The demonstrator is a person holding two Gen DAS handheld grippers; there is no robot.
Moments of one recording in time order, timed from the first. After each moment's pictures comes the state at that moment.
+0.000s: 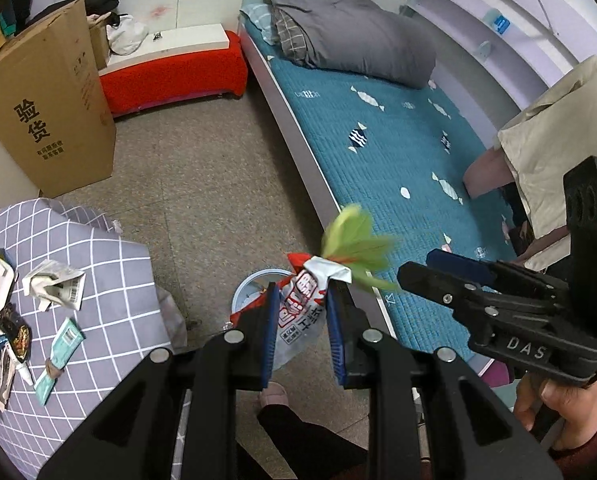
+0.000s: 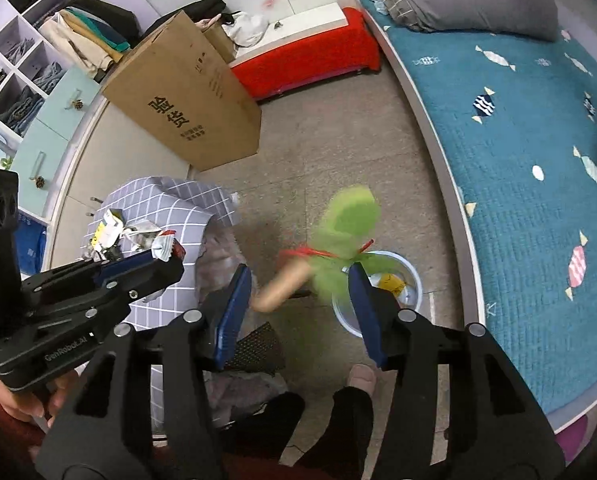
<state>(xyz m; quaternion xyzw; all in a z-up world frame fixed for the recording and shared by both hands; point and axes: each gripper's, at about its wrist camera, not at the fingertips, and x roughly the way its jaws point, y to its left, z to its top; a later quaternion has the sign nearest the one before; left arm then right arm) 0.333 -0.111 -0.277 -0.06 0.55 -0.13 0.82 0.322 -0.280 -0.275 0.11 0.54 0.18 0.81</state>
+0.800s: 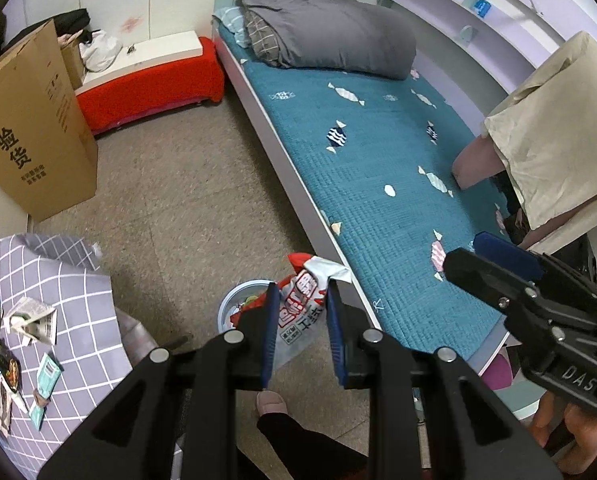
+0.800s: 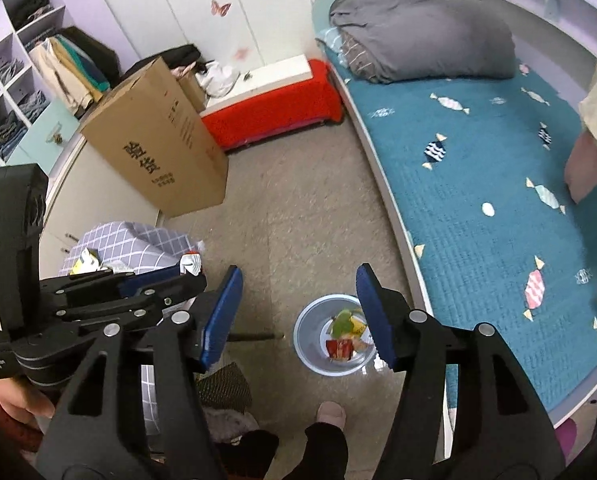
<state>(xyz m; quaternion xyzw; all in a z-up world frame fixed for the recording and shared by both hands) 0.353 -0.159 -0.276 -0.04 0.55 -0.16 0.82 0.306 -0.326 -0.238 0.10 0.47 0.12 0.87</state>
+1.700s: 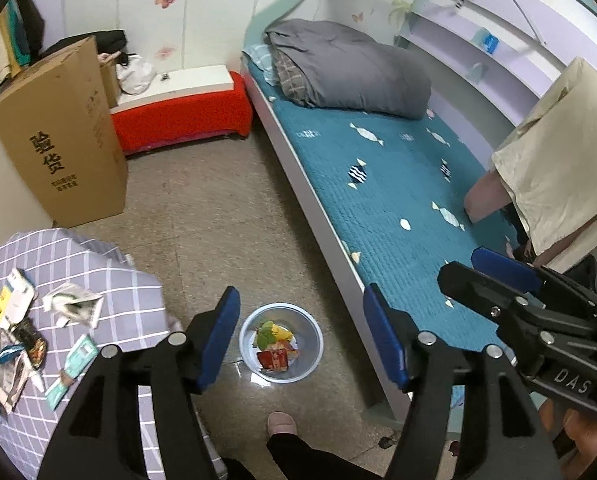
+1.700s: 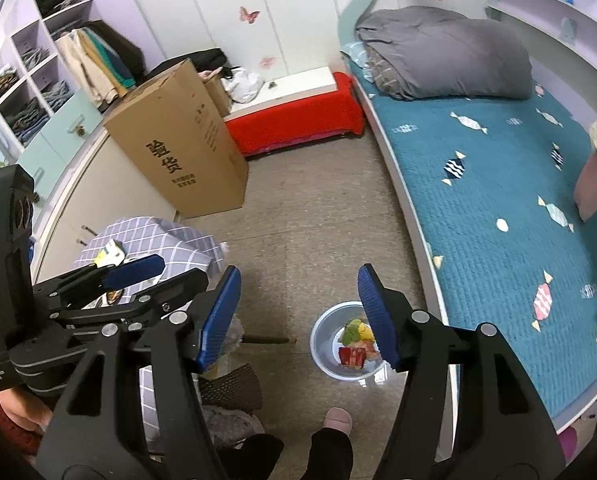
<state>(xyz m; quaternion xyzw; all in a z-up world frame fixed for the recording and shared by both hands) 0.308 -0.111 -0.240 -0.05 0.49 -0.11 0.87 0.279 -0.279 -0.212 0.08 0.44 0.15 0.88</state>
